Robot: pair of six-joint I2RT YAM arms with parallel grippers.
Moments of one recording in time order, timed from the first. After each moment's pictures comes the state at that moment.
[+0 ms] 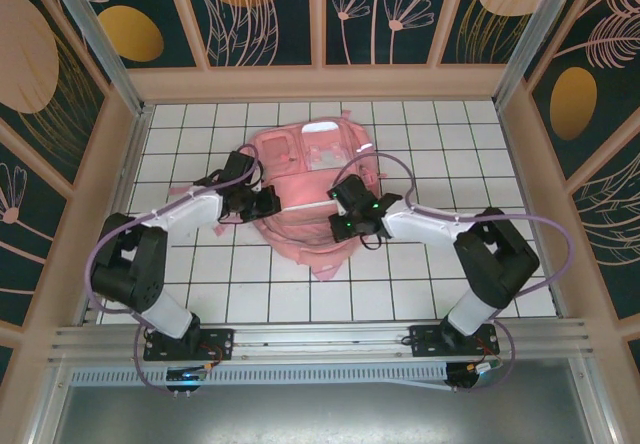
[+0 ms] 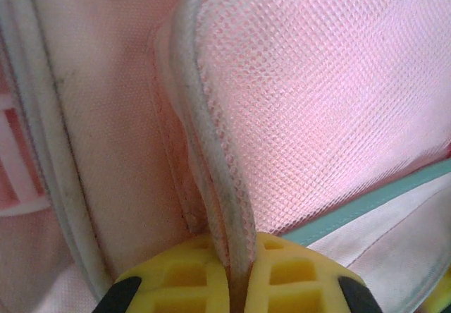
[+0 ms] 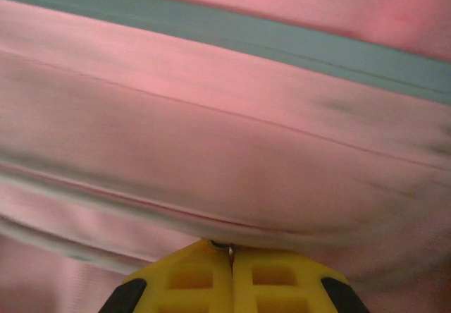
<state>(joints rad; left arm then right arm) -0.38 1.62 0.96 -0.41 0.33 -0.58 0.76 1.61 0.94 -0.38 -0.01 0.34</state>
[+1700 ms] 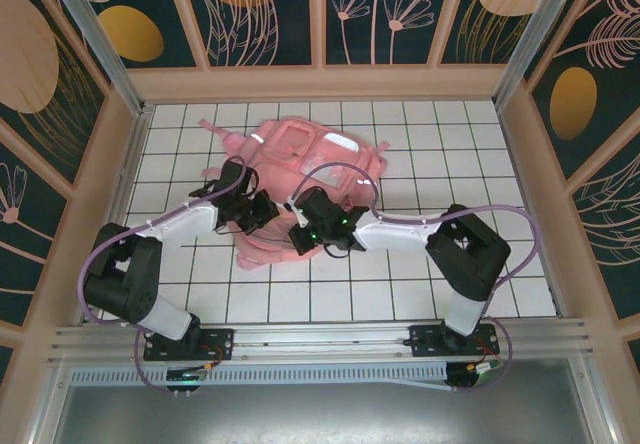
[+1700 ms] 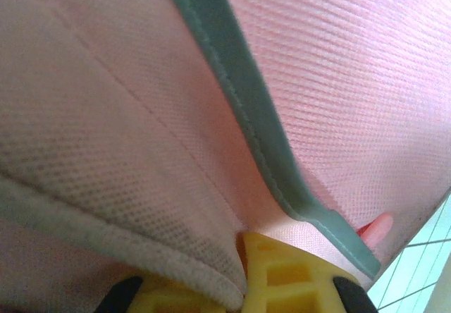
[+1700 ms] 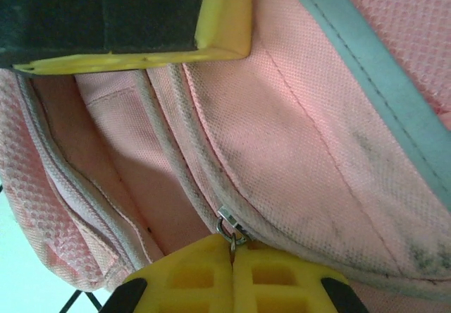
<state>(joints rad) -0.39 1.54 0.85 -0.34 0.35 -0.91 0.98 1.75 1.03 -0.16 -0.08 0.34</state>
